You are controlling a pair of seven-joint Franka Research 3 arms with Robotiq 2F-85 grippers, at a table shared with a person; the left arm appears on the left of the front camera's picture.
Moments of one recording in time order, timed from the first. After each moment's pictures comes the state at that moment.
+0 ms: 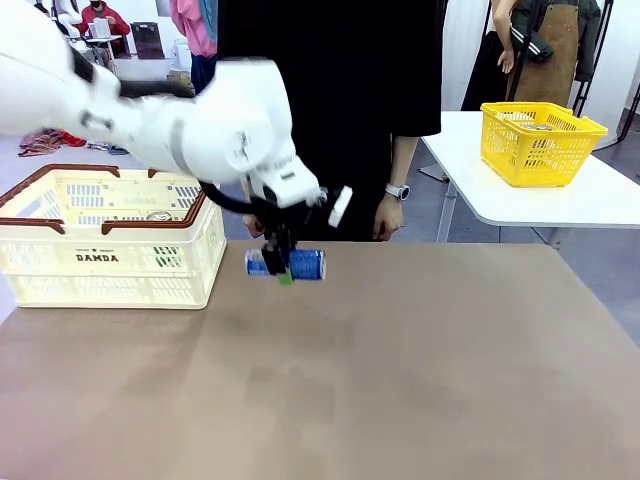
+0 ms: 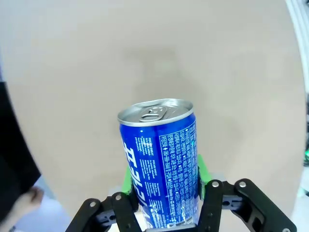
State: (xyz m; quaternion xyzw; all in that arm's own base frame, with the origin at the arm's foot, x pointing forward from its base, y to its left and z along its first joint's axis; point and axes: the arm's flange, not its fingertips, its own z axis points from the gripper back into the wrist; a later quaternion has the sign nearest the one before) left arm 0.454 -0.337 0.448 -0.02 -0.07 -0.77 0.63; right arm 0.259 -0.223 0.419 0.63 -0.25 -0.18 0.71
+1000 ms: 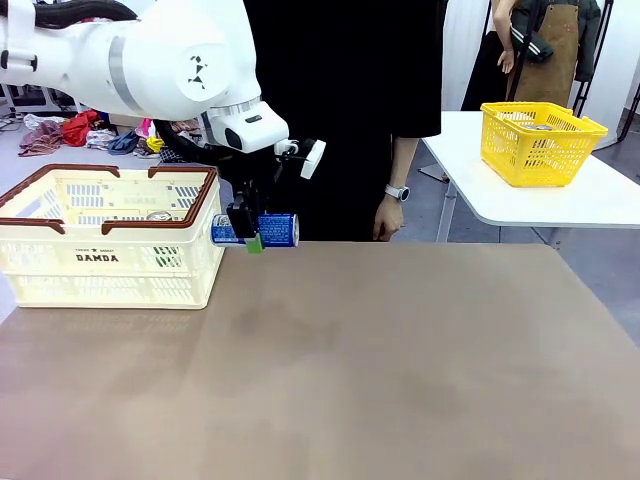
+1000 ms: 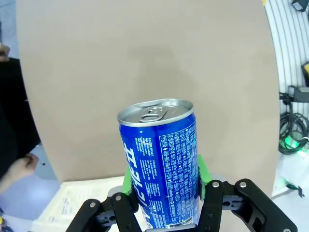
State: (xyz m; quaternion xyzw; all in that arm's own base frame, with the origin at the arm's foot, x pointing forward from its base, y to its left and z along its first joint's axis) left arm 0.438 -0.296 0.515 -0.02 -0.06 -0.74 0.66; right arm 0.259 -0.223 0.419 0.63 -0.25 -0.18 0.71
